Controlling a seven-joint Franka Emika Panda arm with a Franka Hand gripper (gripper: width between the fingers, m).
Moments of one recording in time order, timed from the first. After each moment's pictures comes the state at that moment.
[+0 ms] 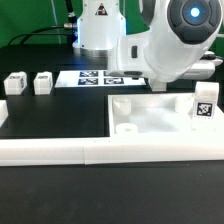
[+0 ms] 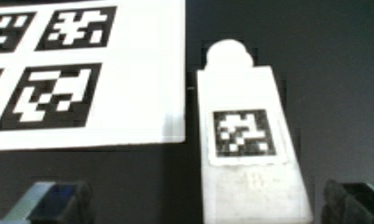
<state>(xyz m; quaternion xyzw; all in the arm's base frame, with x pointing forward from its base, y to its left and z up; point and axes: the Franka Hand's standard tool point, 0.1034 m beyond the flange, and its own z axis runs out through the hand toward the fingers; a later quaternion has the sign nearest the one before) 0.393 0.092 0.019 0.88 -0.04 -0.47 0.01</state>
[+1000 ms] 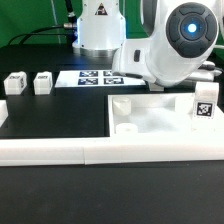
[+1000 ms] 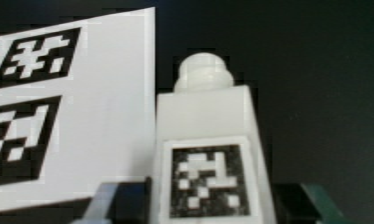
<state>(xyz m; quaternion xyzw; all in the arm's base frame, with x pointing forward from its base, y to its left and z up) 0.371 0.102 0.007 0.87 -0.08 -0.48 0.03</state>
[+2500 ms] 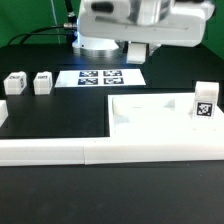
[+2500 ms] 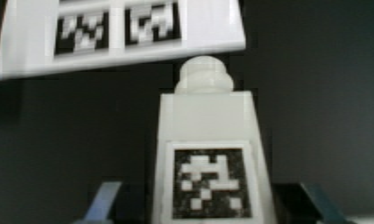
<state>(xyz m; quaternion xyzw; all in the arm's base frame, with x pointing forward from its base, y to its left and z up) 0.517 0.036 0.121 0.97 -0.07 -0.25 0.04</state>
